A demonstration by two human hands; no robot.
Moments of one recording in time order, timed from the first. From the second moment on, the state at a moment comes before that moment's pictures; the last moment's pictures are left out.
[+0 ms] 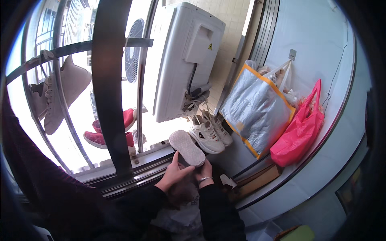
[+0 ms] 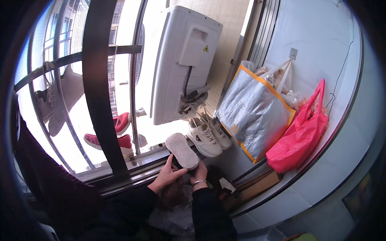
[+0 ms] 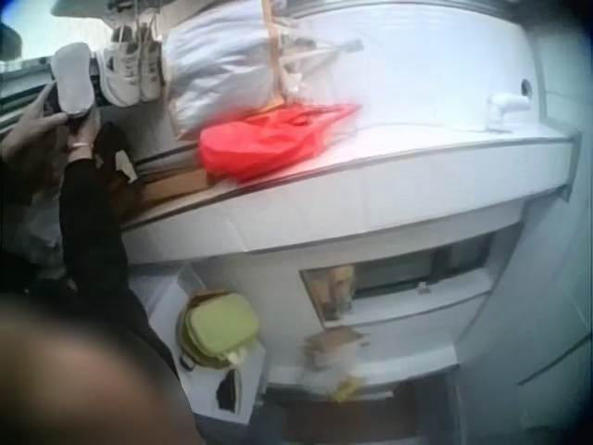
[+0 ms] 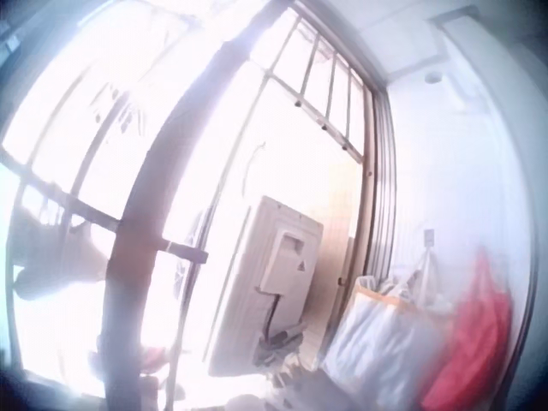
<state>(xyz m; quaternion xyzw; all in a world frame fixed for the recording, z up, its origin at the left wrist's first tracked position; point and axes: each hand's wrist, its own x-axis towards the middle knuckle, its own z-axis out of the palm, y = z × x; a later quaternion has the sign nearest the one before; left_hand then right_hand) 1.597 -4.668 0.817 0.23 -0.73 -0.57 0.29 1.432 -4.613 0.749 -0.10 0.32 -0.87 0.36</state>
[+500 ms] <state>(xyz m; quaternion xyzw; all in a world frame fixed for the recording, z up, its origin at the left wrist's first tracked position) 1.540 -4.669 0.815 0.27 -0.73 -0.55 0.32 1.437 -4.582 0.770 -0.03 0.47 -0.84 0.26</state>
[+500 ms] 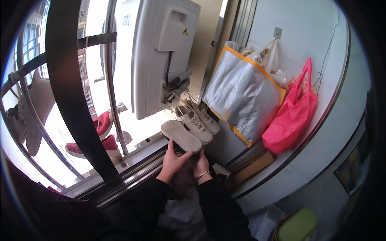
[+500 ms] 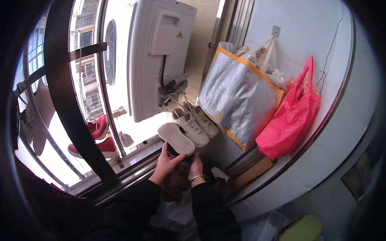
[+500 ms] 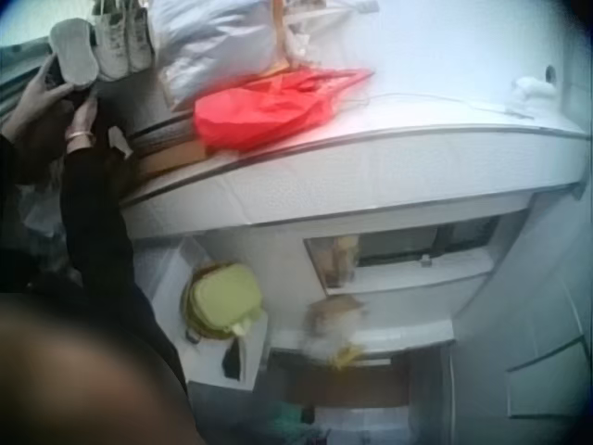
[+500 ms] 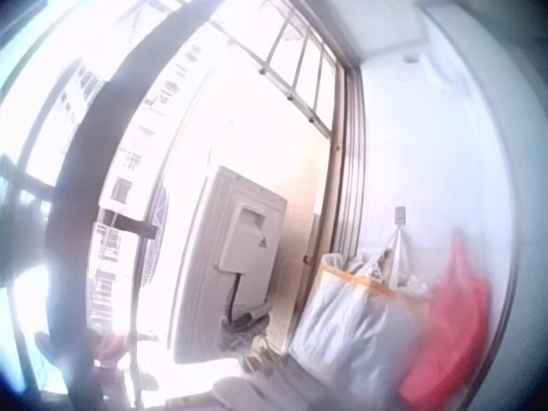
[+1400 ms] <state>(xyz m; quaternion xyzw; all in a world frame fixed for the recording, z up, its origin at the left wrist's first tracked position) 1.645 -4.406 0.862 -0.07 -0.66 -0.74 -0.13 1.684 -4.169 0.889 -0.14 0.59 -0.79 -0.06</state>
